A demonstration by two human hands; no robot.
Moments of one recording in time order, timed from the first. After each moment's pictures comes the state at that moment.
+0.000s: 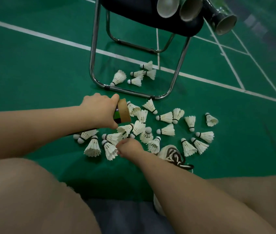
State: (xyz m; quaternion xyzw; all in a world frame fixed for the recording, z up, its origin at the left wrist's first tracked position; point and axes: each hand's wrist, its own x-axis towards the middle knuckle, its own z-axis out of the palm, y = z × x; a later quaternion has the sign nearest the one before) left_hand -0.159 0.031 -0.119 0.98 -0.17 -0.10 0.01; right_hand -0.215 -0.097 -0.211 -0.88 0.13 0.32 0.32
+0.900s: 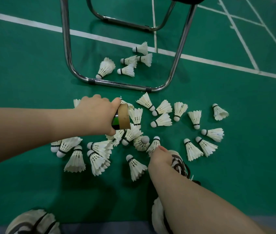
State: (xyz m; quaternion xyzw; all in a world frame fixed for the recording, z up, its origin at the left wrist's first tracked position) left_hand -0.082 -0.020 -0.168 0.96 -0.24 -0.15 -0.05; right_hand -0.173 -0.206 -0.293 -0.59 0.53 0.04 0.61
